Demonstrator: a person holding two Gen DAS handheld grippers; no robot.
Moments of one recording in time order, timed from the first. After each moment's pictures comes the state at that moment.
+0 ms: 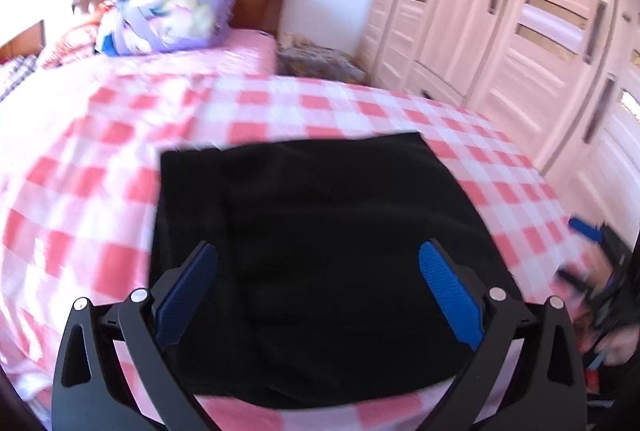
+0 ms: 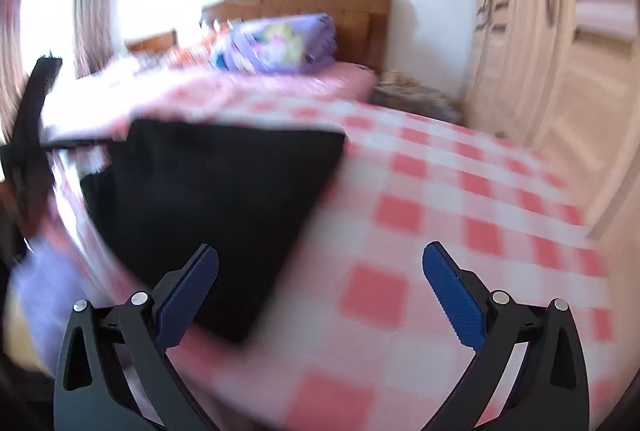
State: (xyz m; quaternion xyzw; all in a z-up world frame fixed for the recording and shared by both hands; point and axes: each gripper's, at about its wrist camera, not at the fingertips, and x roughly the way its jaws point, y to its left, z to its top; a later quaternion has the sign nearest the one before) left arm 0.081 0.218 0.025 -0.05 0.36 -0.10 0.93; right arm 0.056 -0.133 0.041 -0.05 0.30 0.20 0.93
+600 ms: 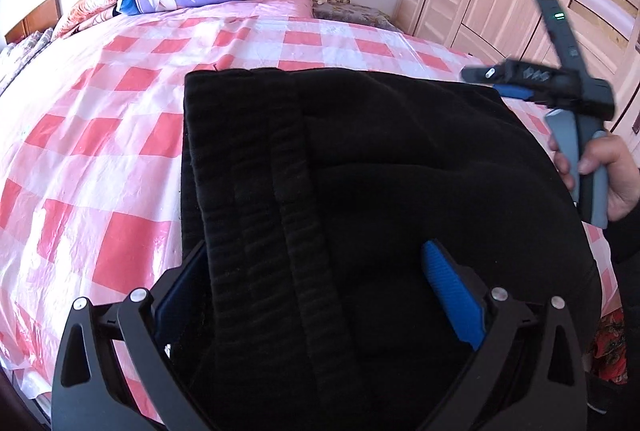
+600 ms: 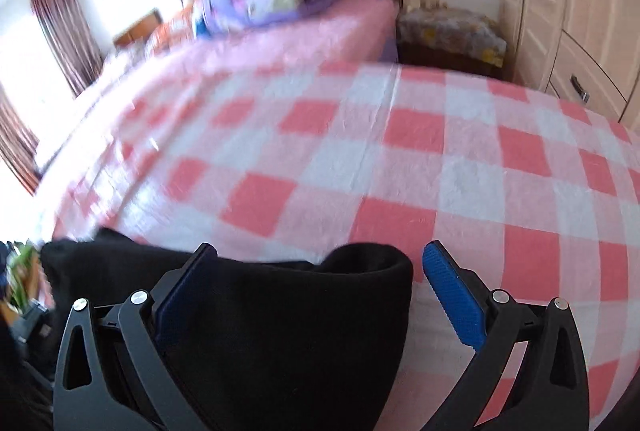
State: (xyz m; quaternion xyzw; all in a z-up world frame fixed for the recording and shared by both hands) left arm 0.114 0.246 -0.038 -0.04 0.43 -0.07 0.90; right arm 0.295 -0.051 0.006 0.02 0.42 0.21 0.88
